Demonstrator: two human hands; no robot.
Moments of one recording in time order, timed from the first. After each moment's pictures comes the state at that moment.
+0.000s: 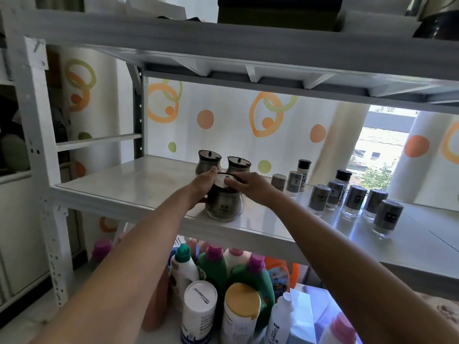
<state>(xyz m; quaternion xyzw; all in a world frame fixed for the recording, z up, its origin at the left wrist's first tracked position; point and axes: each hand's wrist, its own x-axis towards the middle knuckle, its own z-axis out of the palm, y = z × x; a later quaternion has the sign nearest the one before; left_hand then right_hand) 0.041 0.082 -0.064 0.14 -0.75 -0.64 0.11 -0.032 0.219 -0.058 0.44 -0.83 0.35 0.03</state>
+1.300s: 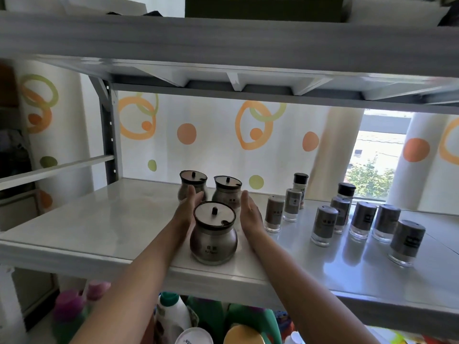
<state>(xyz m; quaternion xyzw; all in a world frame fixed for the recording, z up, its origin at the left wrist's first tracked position) -0.040 0.044 -0.097 0.02 -0.67 -0.73 0.14 -0.100 0.186 -0.108 0.19 -0.74 0.64 0.05</state>
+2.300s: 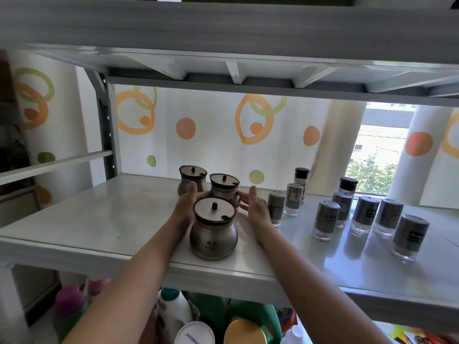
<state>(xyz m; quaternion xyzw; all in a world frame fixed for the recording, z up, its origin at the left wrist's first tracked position) -0.047 0.049 -0.098 0.07 -0.70 -0.67 0.22 -0.107 0.190 -0.103 0.15 -0.72 0.68 0.00</state>
